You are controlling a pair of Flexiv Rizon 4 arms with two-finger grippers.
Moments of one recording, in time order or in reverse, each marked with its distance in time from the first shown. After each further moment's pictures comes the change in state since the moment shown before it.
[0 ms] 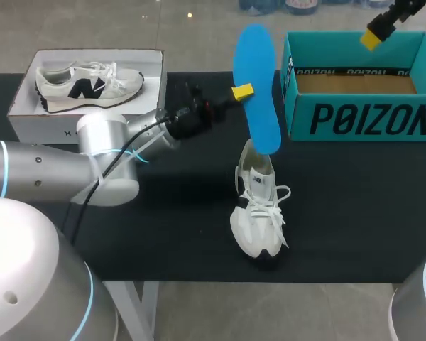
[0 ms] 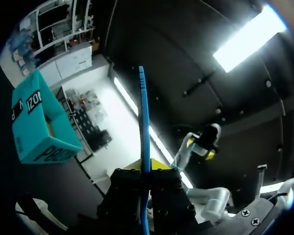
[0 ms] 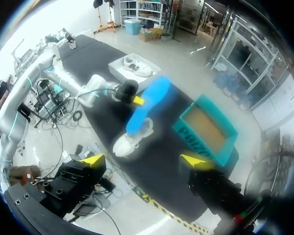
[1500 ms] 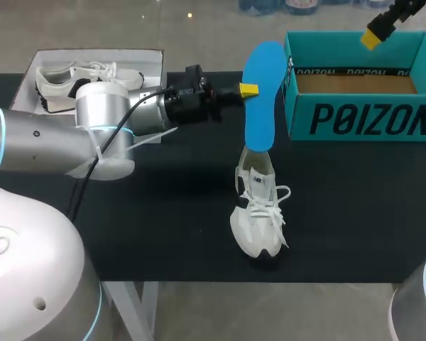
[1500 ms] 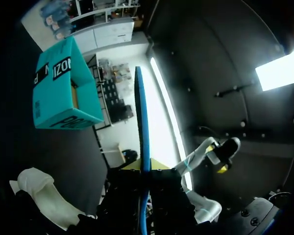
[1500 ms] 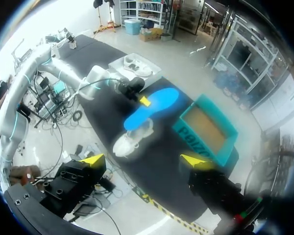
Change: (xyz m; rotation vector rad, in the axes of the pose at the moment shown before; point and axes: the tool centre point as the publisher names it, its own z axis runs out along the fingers) left arm -0.024 -0.003 0.003 -0.172 -0.222 -0.260; right arm 0.000 0.000 0.000 0.000 0.000 0.000
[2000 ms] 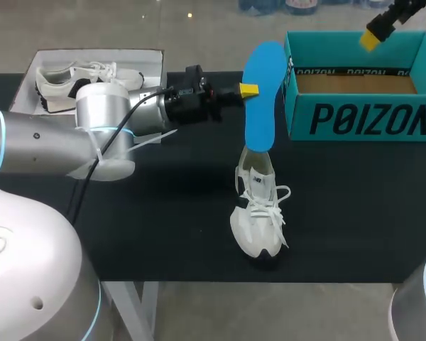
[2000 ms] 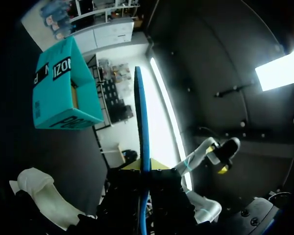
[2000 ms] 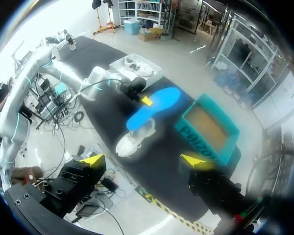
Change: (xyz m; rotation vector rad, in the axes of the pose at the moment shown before) left arm 0.000 0.000 0.000 0.001 0.001 0.000; right arm 0.008 -0.001 0.000 0.000 0.019 0.012
